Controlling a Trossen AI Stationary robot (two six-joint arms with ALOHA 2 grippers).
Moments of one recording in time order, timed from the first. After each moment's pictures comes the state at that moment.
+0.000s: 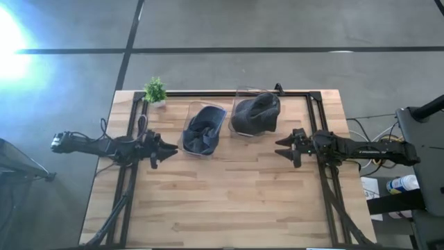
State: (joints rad) left arm -0.15 0.16 0.04 -0.04 -0.26 -0.69; right arm -0.12 0.29 0.02 0.03 -0.02 0.55
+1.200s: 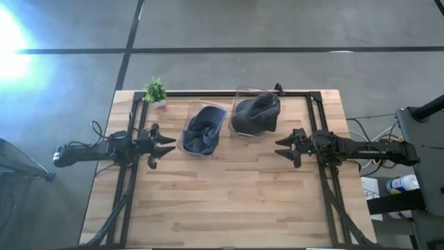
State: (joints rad) left arm 0.06 0.02 0.01 0.03 -0.03 -0.19; right arm -0.12 0.29 0.02 0.03 -0.02 0.55
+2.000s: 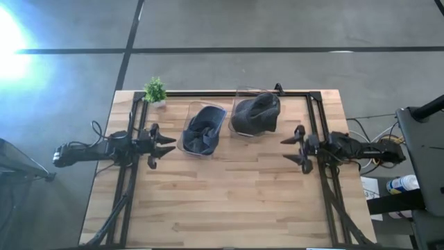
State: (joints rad) left arm 0.06 0.02 0.01 0.03 -0.03 -0.19; right arm 0.01 0.00 0.01 0.04 -0.03 0.11
